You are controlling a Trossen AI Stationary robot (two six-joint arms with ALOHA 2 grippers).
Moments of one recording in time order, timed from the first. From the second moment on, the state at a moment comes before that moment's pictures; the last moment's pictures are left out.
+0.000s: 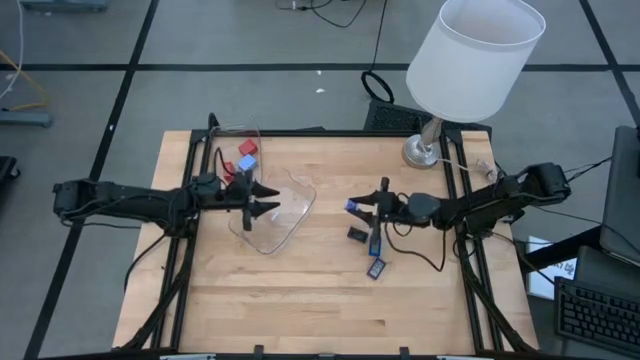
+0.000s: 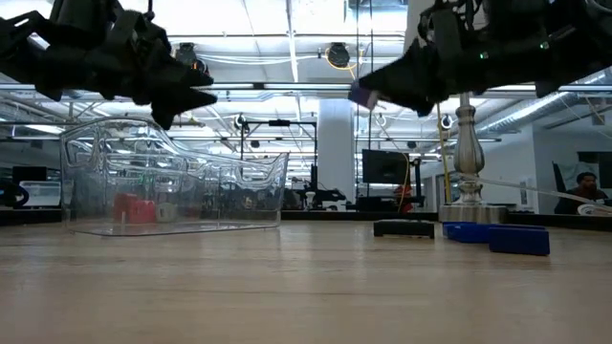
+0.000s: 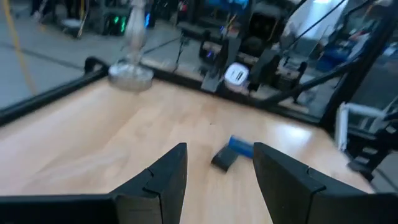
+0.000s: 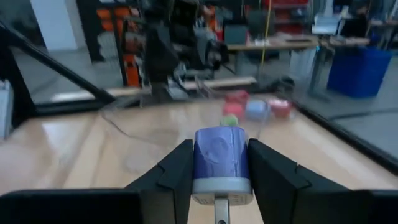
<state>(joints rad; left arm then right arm) 0.18 0.90 0.21 0.60 0.13 -0.25 0.08 1.35 0.40 0.90 0.27 0.06</state>
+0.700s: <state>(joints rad) 0.02 1.42 0.48 0.91 0.00 -0.14 0.14 1.35 0.40 1.12 0.15 0.04</state>
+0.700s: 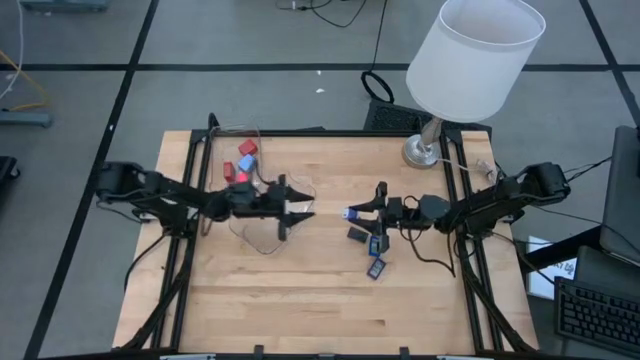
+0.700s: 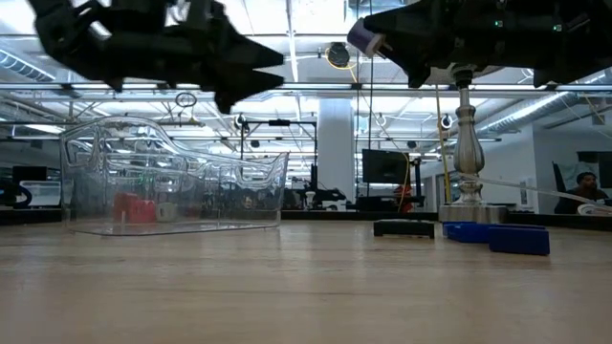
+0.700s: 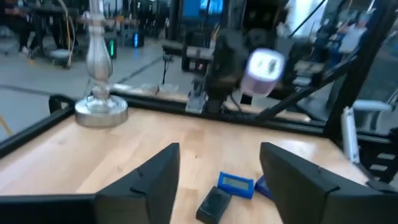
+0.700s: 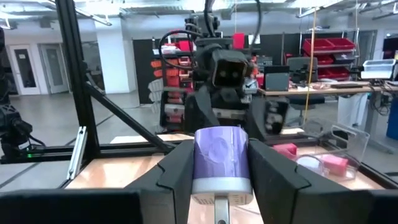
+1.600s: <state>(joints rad) -0.05 1.72 0.91 0.84 0.07 -0.05 0.18 1.35 0.40 1.17 0.15 0.01</state>
